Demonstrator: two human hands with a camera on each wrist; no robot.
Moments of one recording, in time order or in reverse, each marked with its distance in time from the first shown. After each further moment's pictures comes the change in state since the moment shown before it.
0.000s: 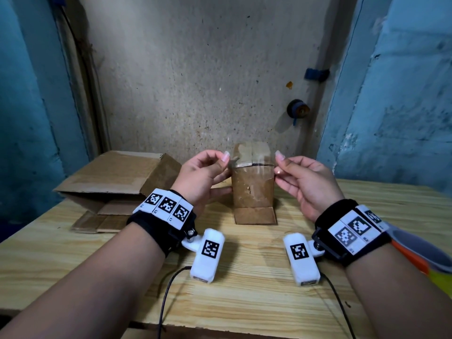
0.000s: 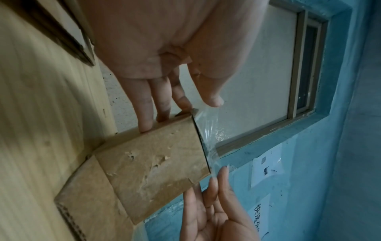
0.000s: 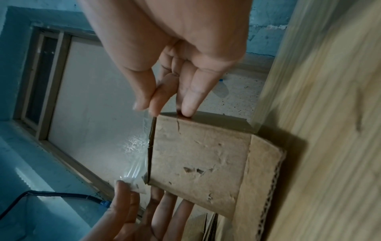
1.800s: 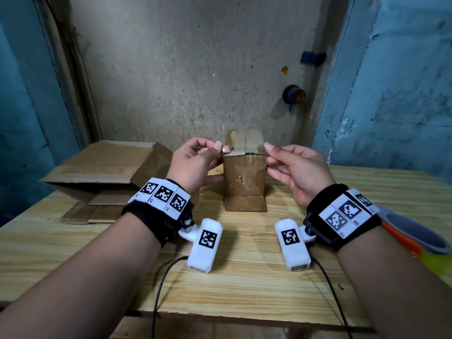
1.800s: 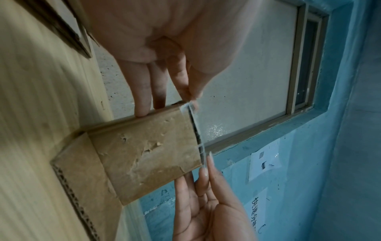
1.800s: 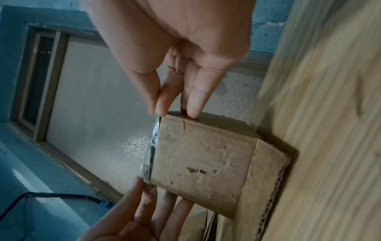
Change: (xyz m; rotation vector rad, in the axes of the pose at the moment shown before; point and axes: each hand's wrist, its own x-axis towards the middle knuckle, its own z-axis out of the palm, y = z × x) left_hand -0.005 0.003 0.010 0.101 0.135 0.043; right_hand 0.005 0.006 -0.001 -0.105 0.056 0.050
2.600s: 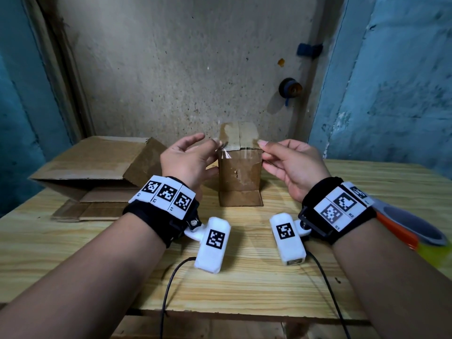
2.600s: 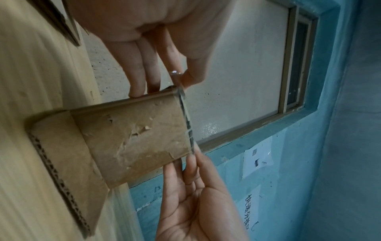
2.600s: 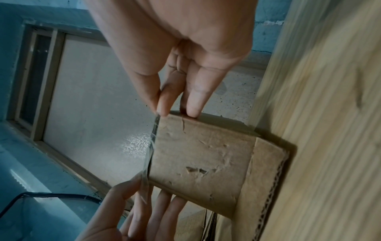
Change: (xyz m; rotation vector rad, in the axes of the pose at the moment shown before) left_hand -0.003 -0.001 0.011 -0.146 0.232 -0.086; right_hand 0.000 0.002 0.003 -0.014 0.016 0.015
